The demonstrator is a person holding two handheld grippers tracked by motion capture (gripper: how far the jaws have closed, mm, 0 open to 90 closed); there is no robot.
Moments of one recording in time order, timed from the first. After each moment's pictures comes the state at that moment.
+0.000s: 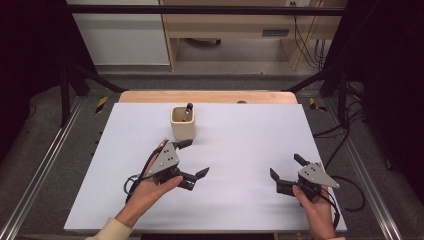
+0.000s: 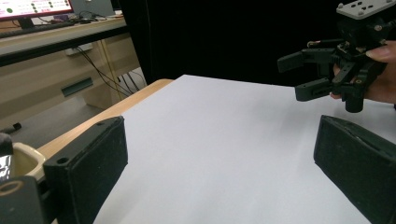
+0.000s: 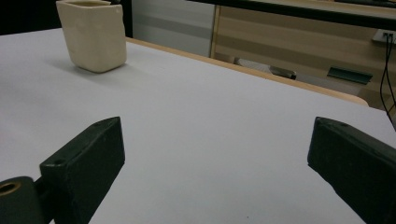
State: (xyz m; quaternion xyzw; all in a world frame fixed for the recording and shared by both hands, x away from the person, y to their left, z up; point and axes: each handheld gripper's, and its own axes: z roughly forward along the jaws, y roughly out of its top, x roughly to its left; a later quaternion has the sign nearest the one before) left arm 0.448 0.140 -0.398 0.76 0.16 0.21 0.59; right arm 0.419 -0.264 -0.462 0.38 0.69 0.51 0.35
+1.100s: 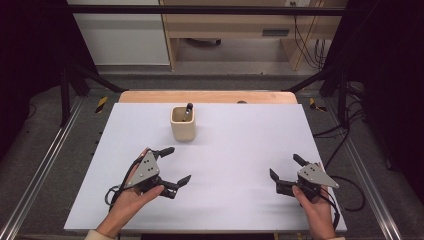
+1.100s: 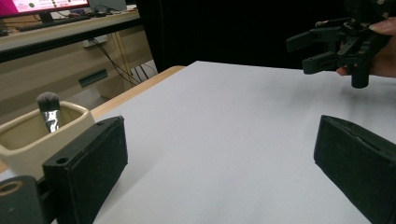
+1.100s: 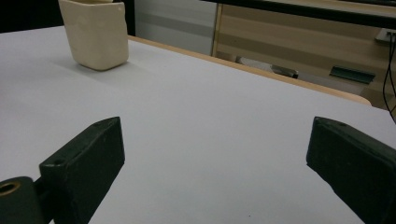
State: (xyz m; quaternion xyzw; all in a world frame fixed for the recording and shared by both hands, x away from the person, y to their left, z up) left arm 0.431 0.185 -0.413 0.76 0.17 0.23 0.58; right arm 0.419 -0.264 -0.462 0.38 0.69 0.51 0.35
